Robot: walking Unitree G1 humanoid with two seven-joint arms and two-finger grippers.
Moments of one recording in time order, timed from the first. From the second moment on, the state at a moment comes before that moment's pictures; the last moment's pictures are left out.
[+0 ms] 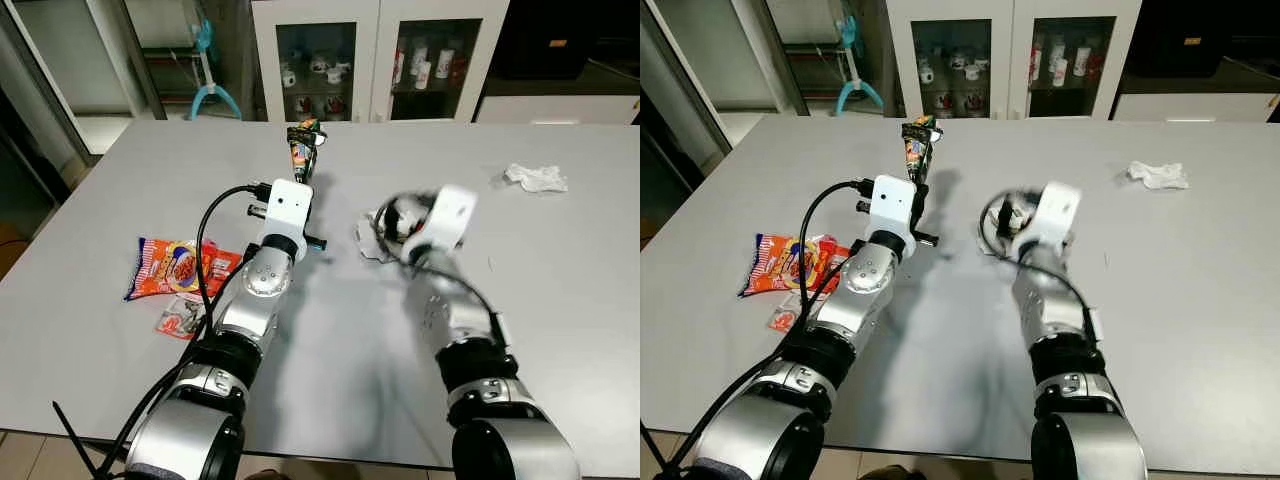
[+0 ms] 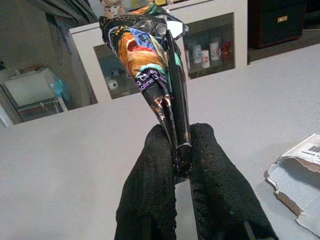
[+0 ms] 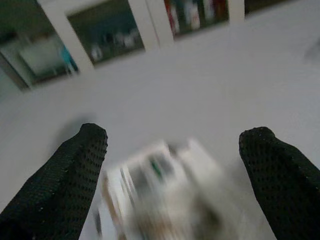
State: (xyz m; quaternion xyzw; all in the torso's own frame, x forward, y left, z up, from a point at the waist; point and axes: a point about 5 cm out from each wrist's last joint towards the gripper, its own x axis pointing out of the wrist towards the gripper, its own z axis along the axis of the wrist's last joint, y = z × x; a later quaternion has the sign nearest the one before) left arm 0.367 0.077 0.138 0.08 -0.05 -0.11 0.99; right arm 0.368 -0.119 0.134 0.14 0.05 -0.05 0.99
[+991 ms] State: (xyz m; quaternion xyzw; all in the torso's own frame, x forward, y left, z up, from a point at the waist) left arm 0.364 0.069 0.135 0.07 -0.04 -0.12 0.99; right arm 0.375 -0.136 0.133 0.16 0.14 -0.13 0.97
